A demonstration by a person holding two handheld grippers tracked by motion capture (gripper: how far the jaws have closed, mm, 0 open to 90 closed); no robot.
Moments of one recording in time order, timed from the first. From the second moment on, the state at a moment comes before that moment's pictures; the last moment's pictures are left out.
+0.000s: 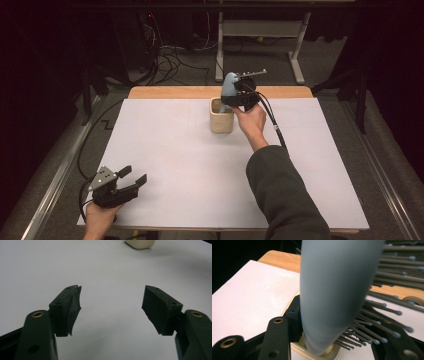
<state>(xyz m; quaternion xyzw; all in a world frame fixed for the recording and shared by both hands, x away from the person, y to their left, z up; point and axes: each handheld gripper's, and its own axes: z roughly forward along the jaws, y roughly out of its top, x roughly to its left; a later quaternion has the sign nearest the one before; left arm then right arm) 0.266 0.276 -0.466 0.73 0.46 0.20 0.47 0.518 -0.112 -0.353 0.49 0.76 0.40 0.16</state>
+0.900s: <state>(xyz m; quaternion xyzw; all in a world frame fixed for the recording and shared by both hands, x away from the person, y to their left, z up) 0.266 0.276 -0.467 0.73 0.46 0.20 0.47 0.519 -0.117 -0.353 0.50 0.75 0.40 0.15</state>
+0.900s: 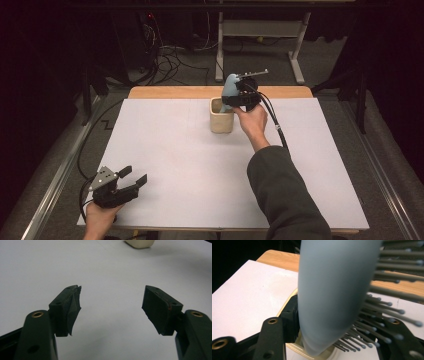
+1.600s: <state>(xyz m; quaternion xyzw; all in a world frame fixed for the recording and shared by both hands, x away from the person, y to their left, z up) 0.266 0.275 -0.467 0.73 0.46 0.20 0.47 0.515 -0.129 -0.355 0.49 0.75 0.40 0.17</state>
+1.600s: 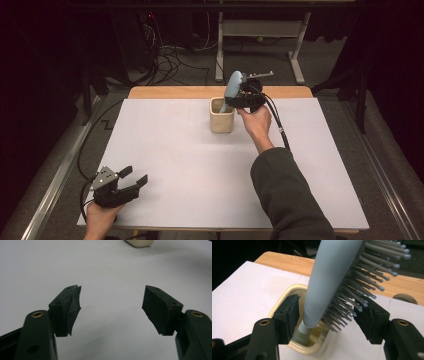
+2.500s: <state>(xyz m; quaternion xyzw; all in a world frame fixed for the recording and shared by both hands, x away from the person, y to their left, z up) 0.265 0.275 -0.467 0.73 0.46 0.21 0.47 0.491 -0.145 -0.355 0.47 0.76 0.41 0.20</state>
